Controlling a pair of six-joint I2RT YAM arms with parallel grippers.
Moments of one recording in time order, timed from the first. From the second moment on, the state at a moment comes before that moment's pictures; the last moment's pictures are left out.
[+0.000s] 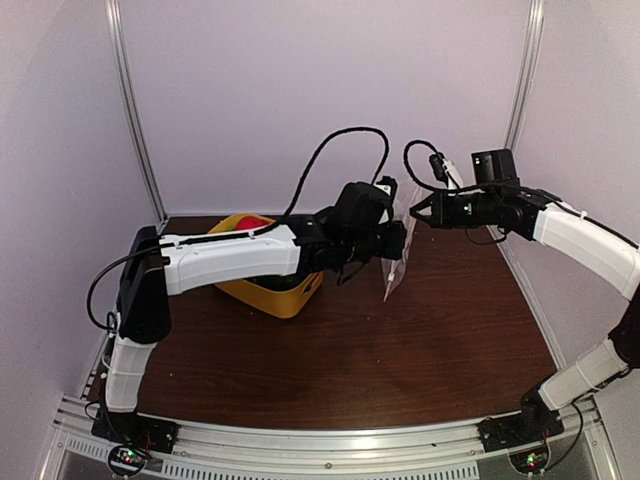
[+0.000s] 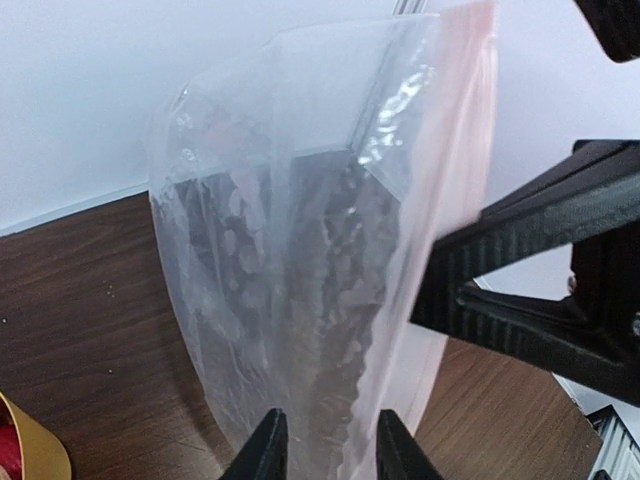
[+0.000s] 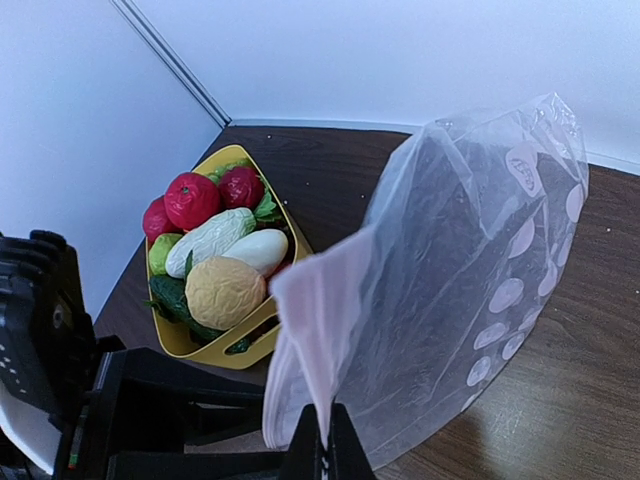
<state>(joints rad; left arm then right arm) -1.09 2.19 1.96 -0.15 -0.29 -0.44 0.39 1.40 1.25 -0.35 -0.38 0.30</state>
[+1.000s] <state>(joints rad) -1.06 2.20 1.89 -0.13 -0.40 -0.46 0.38 1.36 1.28 -0.59 -0.24 0.12</state>
